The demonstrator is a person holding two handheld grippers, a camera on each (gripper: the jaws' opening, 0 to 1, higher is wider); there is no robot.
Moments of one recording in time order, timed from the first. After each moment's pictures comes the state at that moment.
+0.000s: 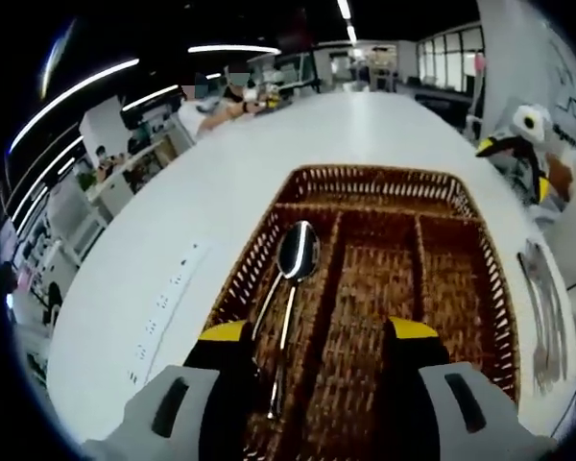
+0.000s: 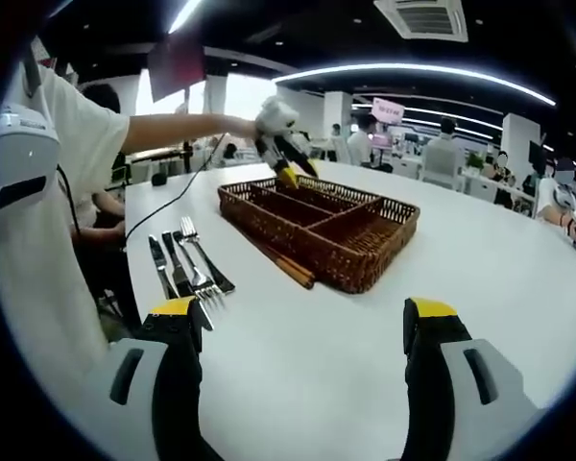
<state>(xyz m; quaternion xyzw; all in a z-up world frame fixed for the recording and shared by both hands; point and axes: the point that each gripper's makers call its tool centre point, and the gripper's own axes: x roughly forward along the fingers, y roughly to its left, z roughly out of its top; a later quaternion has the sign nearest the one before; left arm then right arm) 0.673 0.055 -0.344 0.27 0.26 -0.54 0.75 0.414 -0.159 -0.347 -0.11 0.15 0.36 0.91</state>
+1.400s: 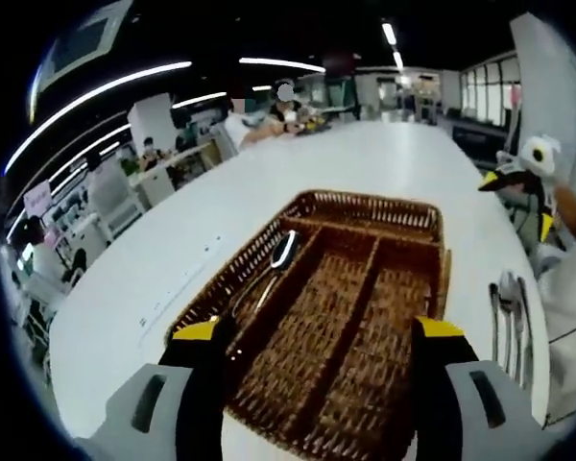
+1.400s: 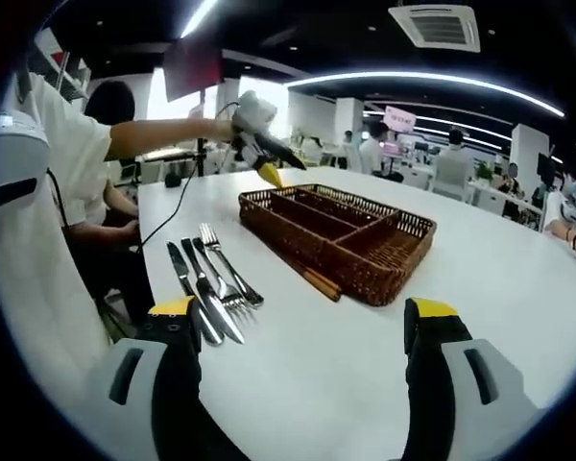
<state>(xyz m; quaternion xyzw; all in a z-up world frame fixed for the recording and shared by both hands) 0.603 0.093 -0.313 0.20 0.23 -0.47 0.83 0.396 -0.137 -0.336 -0.12 0.13 0.38 0.91</state>
